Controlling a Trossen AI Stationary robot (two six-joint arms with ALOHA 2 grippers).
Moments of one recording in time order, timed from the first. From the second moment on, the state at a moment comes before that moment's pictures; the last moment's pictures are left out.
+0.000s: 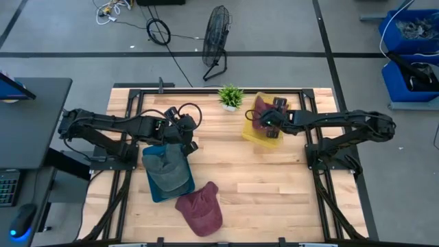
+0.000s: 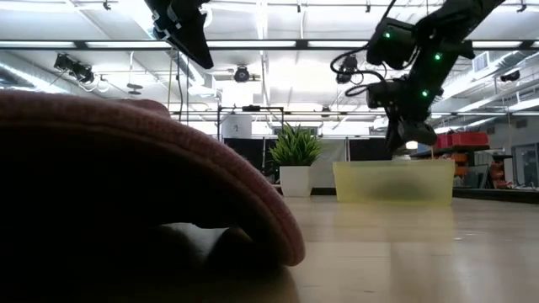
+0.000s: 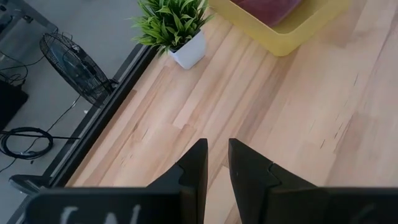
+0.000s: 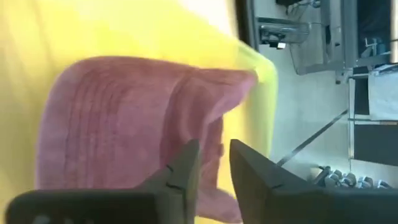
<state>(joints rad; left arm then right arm) -0.10 1.36 1.22 -0.82 -0.63 -0.36 -0.28 1.27 0.70 -0.49 0.63 -0.38</state>
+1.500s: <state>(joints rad) -0.31 1.75 1.22 -0.53 0.18 -0.59 0.19 1.44 0.90 -0.10 0.09 -0.12</state>
